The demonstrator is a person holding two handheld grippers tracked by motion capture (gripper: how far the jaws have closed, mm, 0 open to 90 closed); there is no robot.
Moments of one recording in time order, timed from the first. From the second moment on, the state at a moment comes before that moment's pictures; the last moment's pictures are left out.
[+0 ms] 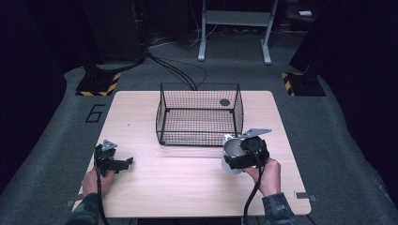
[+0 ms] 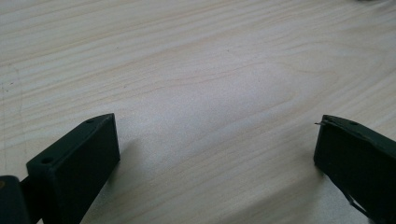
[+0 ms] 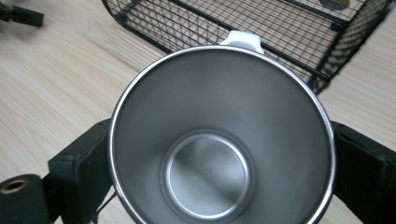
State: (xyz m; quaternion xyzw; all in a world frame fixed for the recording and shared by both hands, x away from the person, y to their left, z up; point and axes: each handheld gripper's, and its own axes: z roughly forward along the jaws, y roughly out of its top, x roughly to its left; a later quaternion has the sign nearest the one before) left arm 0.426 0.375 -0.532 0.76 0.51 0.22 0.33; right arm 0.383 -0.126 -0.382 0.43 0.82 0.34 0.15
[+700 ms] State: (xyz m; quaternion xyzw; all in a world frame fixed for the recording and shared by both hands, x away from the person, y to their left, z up) left arm 0.426 0.375 -0.532 0.76 0.51 0.22 0.33; right arm 0.402 -0.100 -0.361 0.40 0.83 0.34 0.16
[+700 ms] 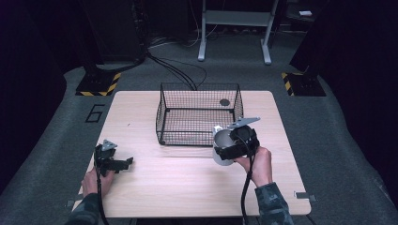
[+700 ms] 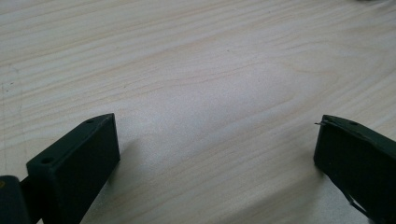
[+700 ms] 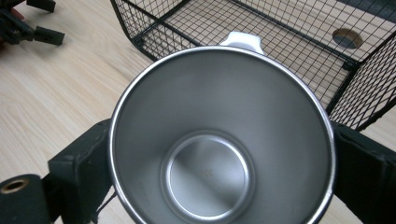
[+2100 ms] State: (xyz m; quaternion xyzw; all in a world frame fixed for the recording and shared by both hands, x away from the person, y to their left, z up) left arm 0.426 0.375 -0.533 0.76 0.51 0.22 0.33; right arm 0.472 -0.079 -0.317 0.38 0.83 0.35 0.20
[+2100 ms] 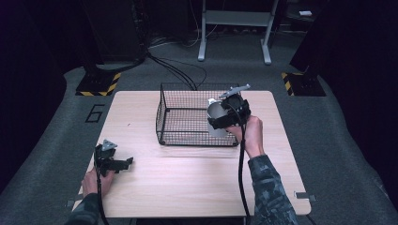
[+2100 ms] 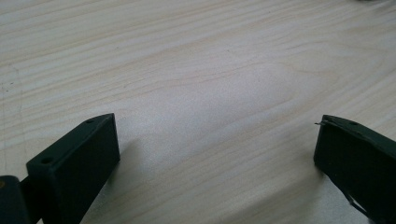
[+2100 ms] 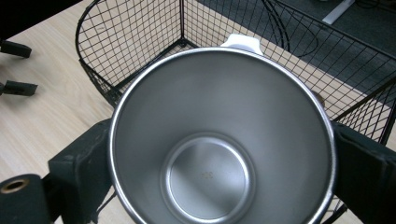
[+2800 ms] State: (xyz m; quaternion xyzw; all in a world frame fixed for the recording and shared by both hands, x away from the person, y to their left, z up) left arm 0.426 0.375 -0.532 0.76 0.51 0.22 0.33; right arm 0.515 -0.065 -0.324 0.39 0.83 0.34 0.20
